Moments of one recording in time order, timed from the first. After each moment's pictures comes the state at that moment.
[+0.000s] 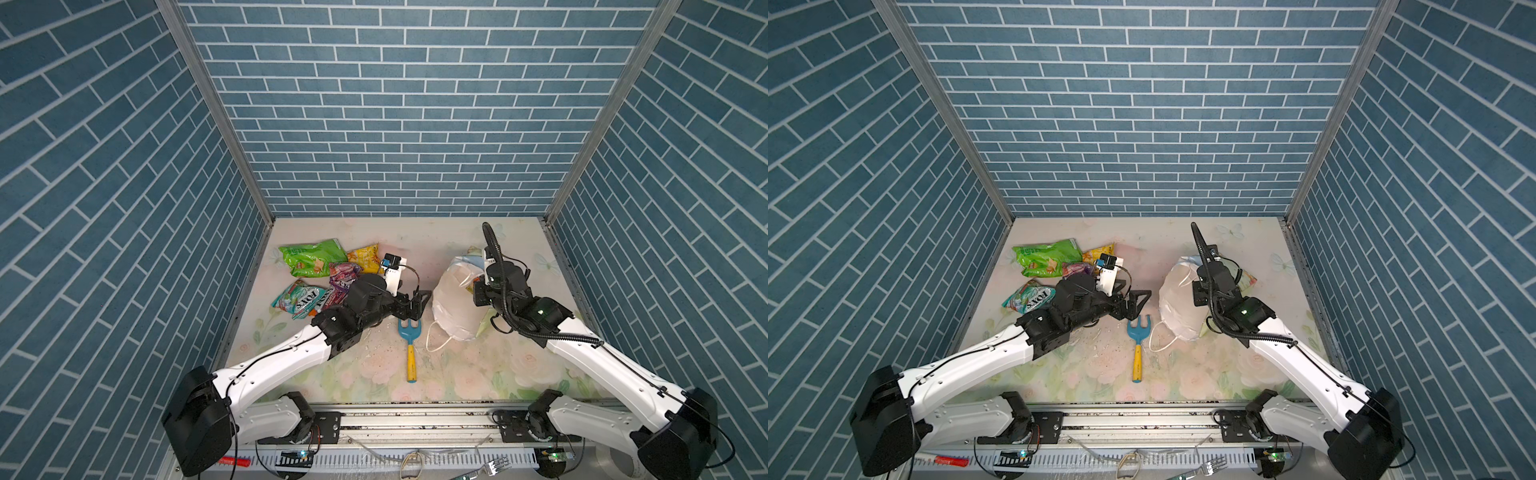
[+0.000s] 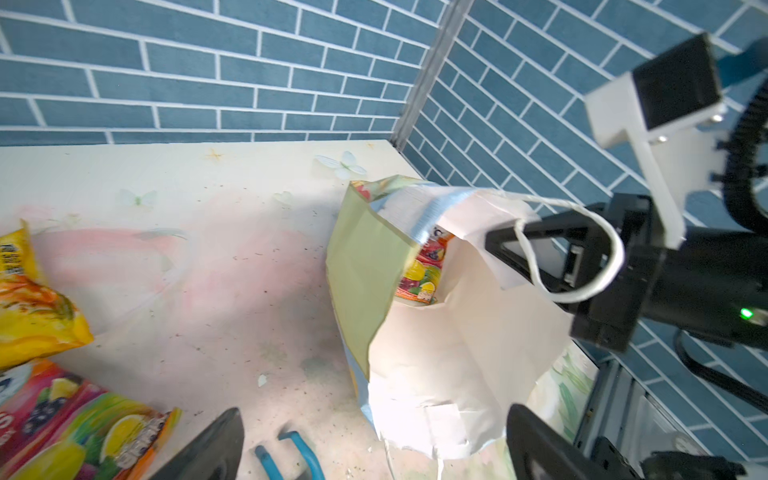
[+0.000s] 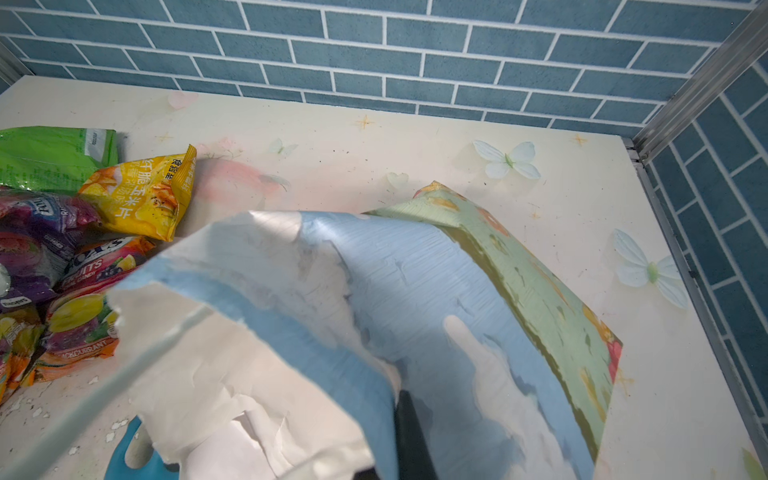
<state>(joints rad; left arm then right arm) -0.84 1.18 0.80 0.05 0.06 -0.43 0.67 1.10 0.92 -0.47 0.40 0.27</state>
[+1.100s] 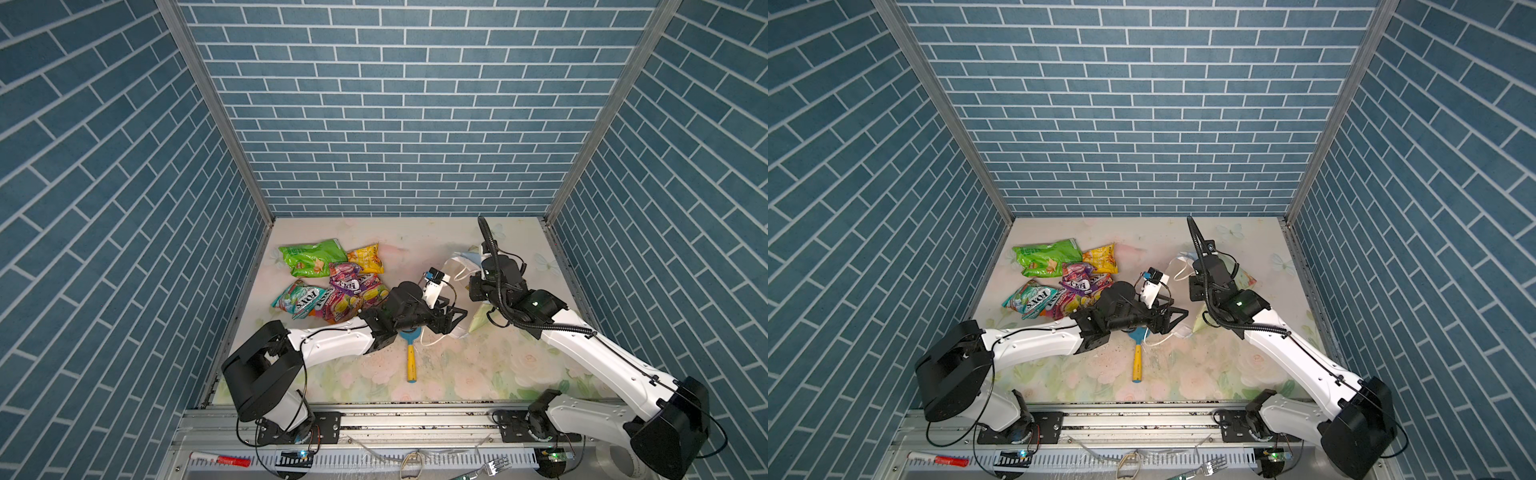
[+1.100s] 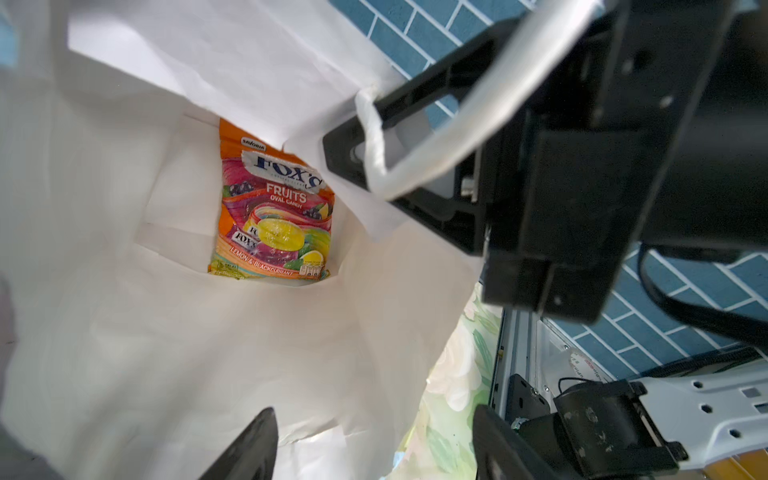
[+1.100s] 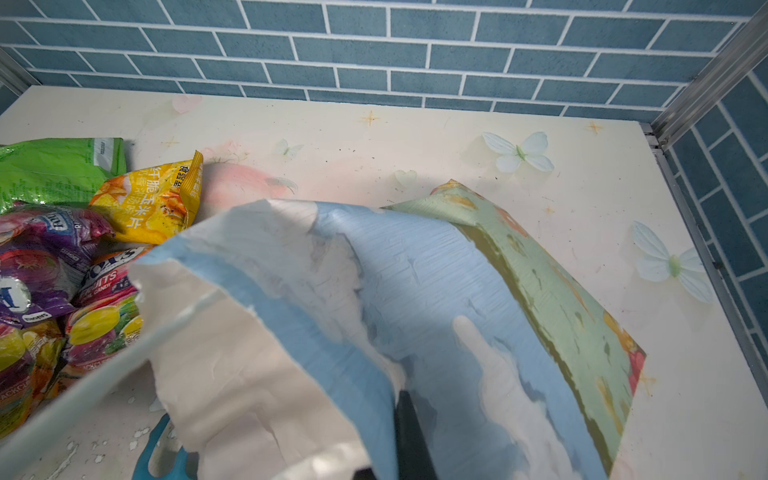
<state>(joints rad) -0.95 1.56 0.87 0.39 0.27 -0.46 0.67 1.16 0.97 -0.48 0.37 0.31</state>
